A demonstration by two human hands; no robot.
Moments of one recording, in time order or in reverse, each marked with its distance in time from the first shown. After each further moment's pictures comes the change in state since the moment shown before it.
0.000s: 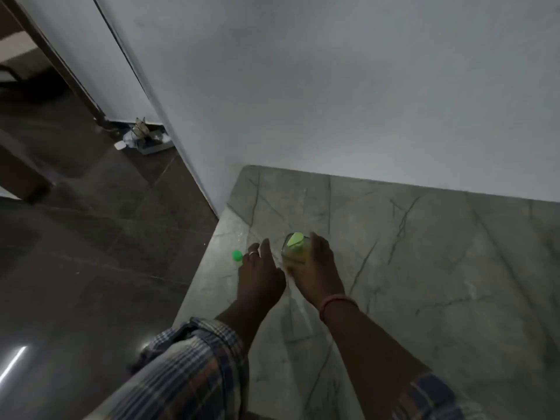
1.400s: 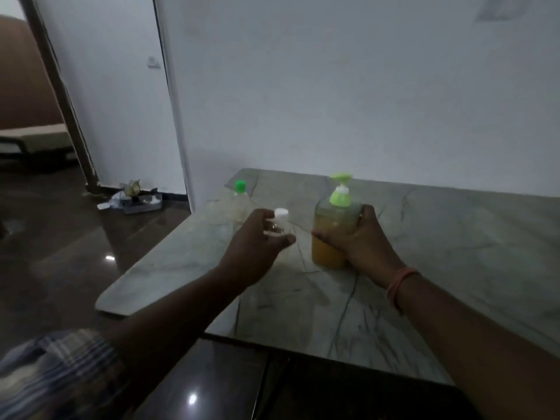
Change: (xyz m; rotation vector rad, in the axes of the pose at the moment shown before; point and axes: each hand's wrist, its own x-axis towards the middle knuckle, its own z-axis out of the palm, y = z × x) left_hand -0.096 -0.128 0.115 -0.687 0.209 0.388; right_hand -0.116 0.112 0.091 0.443 0.345 -0.236
